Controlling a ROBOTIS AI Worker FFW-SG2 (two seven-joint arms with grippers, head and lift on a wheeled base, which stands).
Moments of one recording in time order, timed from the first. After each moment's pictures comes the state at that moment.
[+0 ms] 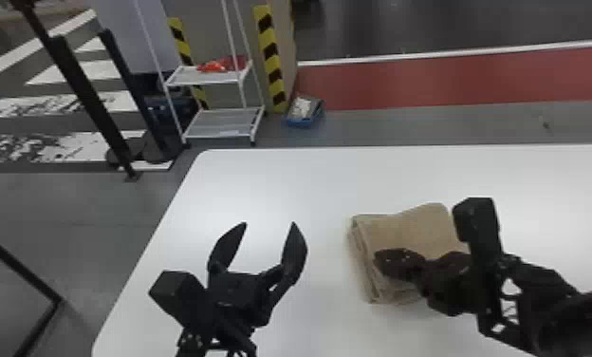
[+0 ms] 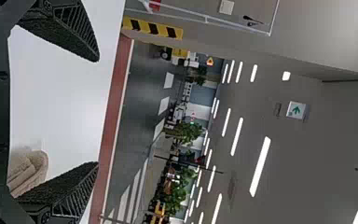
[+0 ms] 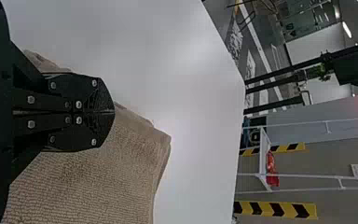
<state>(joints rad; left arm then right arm) 0.51 0.00 -0.01 -2.03 0.20 -0.08 -0.11 0.01 -0.12 0.27 -1.85 -0.06 0.77 0.57</state>
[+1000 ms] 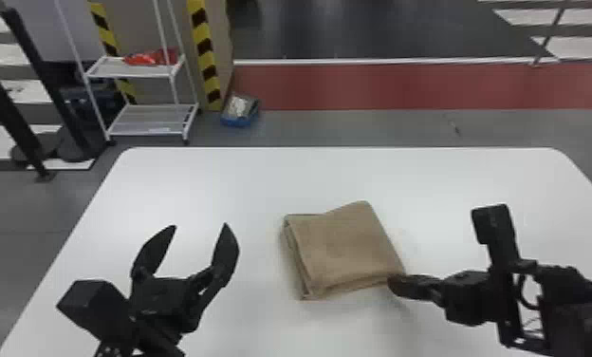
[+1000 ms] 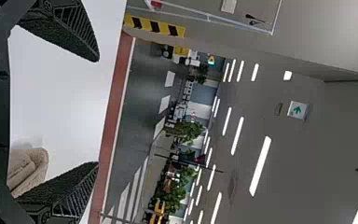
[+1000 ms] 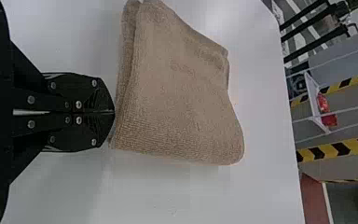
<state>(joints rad) 0.50 0.00 -0.02 -2.01 0.21 -0.08 -0.11 0.06 -0.16 0.00 -2.02 0.06 1.19 0.77</state>
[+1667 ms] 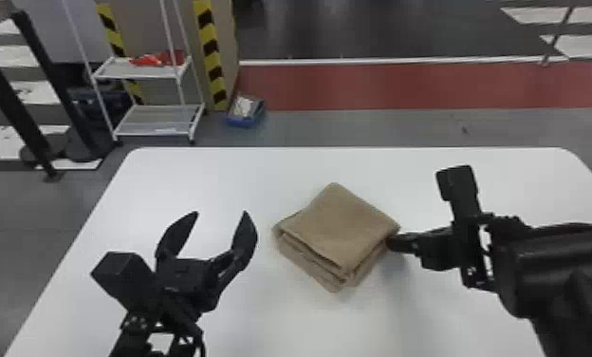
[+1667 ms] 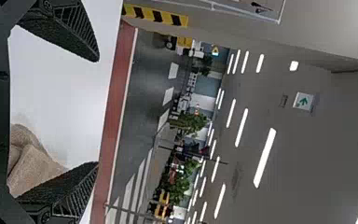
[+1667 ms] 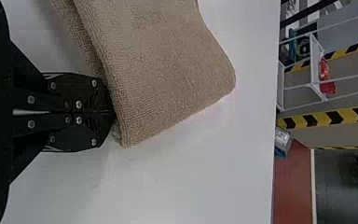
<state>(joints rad) 0.40 0.04 -0.05 -1.96 0.23 -0.03 -0.11 -0.18 -0.11 0.09 -1.73 0.08 1.10 0.53</state>
